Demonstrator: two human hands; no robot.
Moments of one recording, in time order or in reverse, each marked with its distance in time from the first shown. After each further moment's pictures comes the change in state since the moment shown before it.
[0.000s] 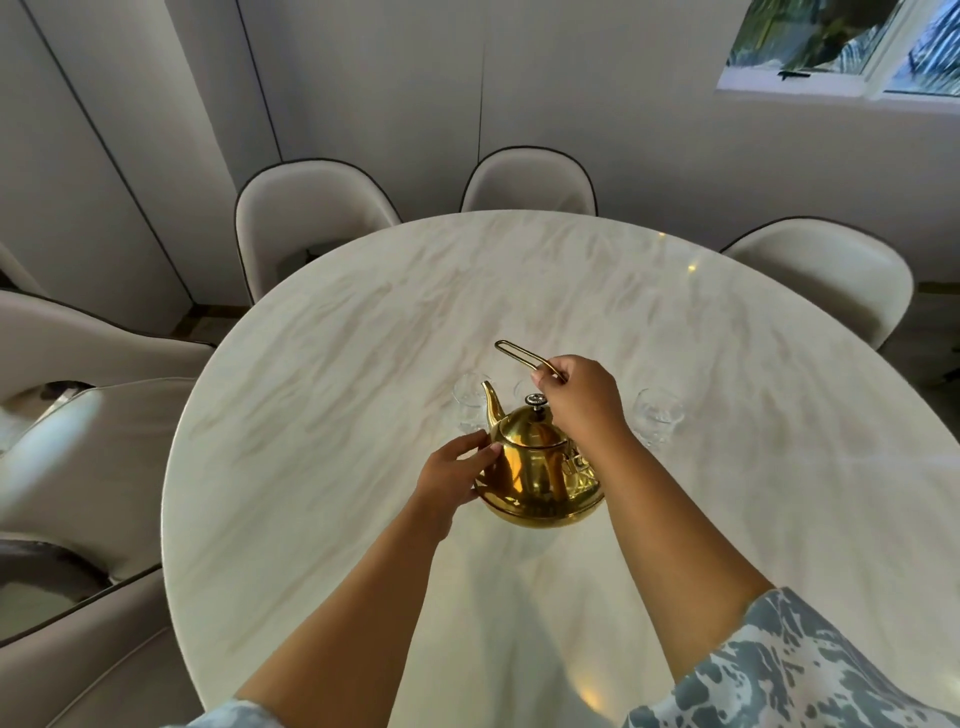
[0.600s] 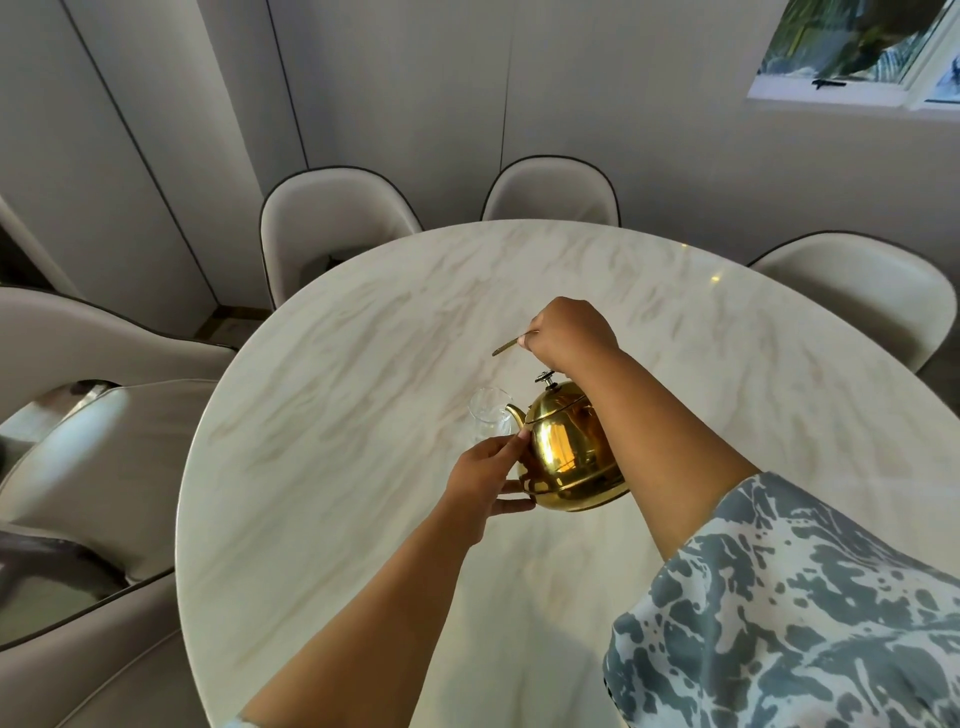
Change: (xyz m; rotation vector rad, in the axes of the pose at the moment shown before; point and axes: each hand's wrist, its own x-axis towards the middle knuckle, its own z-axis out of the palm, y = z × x) left_hand -0.002 0.025 0.021 -0.062 -0.054 -0.049; right_hand 0.074 -0.066 -0.002 -0.524 -0.145 -0.130
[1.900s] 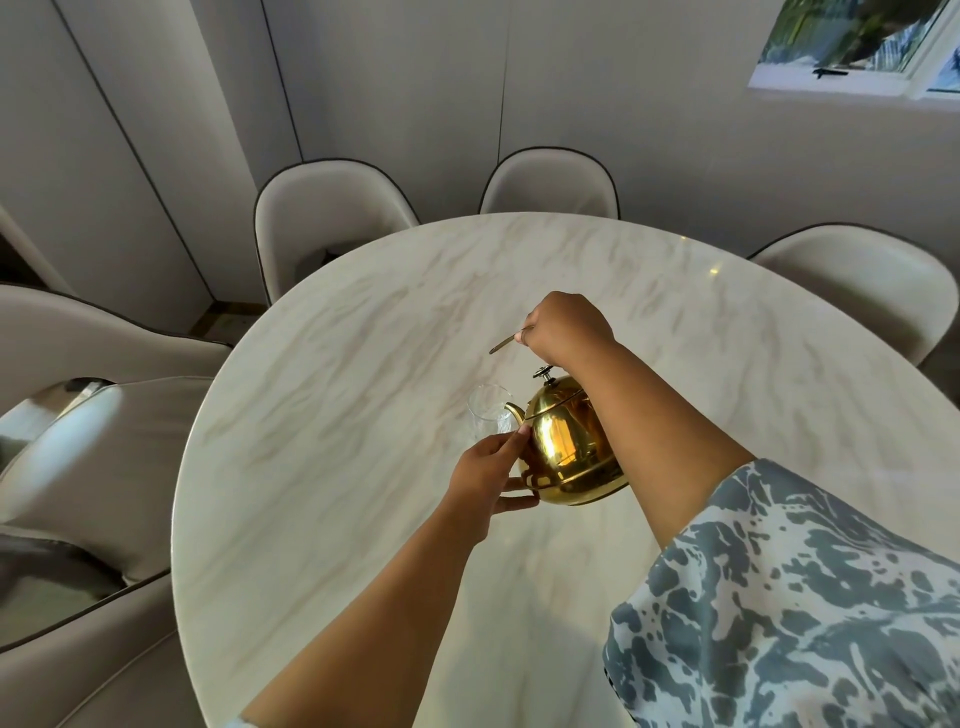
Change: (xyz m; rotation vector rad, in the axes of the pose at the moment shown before) left_hand 0.003 0.002 0.004 -0.040 0.011 -0.019; right_hand 0.015 0.000 0.007 -0.028 -0.023 0.005
